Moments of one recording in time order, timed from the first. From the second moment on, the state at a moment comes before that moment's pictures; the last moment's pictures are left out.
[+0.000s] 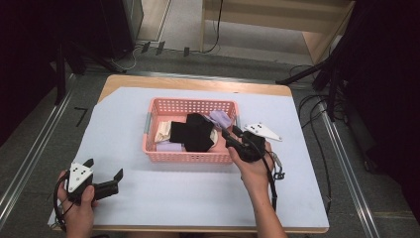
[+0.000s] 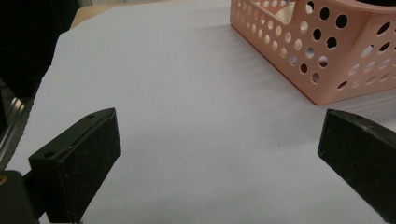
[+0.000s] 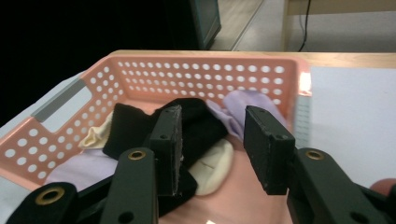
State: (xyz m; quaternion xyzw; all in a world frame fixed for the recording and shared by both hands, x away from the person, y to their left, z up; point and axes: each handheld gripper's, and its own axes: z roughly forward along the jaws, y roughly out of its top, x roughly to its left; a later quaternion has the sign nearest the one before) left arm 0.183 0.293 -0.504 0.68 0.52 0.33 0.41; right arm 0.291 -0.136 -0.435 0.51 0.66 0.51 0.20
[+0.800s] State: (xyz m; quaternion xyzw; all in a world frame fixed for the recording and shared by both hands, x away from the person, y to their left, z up) left arm 0.184 0.293 -0.505 0.67 0.52 0.33 0.41; right arm 0.325 -0.037 -0.443 0.48 0.74 0.45 0.11
